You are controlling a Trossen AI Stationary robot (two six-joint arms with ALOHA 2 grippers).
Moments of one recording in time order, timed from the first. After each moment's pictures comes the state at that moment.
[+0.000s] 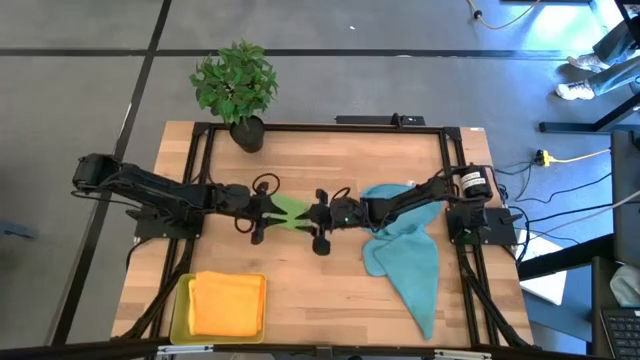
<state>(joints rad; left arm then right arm) -0.02 1.12 0.31 0.34 -0.02 -0.09 0.08 1.97 1.04 0.58 0.08 0.03</state>
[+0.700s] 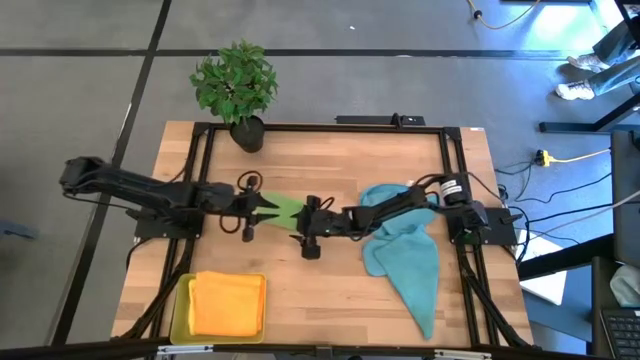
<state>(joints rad) -0.08 0.87 0.32 0.16 -0.14 0.00 0.12 2.15 1.23 0.38 0.24 -0.07</state>
